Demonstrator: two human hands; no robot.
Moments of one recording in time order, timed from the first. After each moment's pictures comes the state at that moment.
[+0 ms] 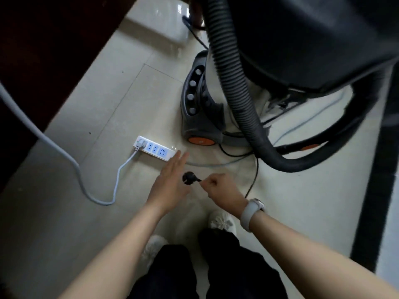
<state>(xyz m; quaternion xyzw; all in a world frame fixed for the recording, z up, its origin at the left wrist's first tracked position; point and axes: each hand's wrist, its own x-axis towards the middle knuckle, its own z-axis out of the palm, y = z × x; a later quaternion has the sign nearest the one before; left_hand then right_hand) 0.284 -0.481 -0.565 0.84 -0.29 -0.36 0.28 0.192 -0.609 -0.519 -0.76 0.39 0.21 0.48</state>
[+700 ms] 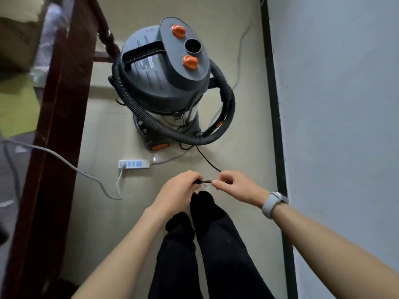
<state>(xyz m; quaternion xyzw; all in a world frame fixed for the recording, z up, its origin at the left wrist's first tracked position) 0.163 -0.500 -0.203 0.70 -0.58 -0.36 0.22 0.003 -0.610 -0.169 -0.73 0.43 0.13 0.53</state>
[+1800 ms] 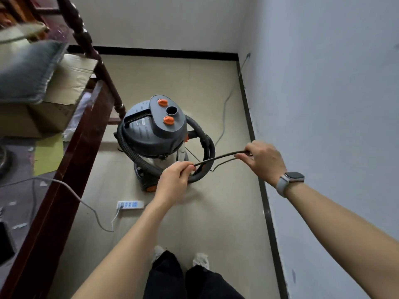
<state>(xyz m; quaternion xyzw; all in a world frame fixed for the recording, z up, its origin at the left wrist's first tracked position) 0.058 -0.556 -0.036 0.76 -0.45 -0.25 0.38 -0.135 -0.711 -0.017 -0.90 0.41 -0.12 0.07</state>
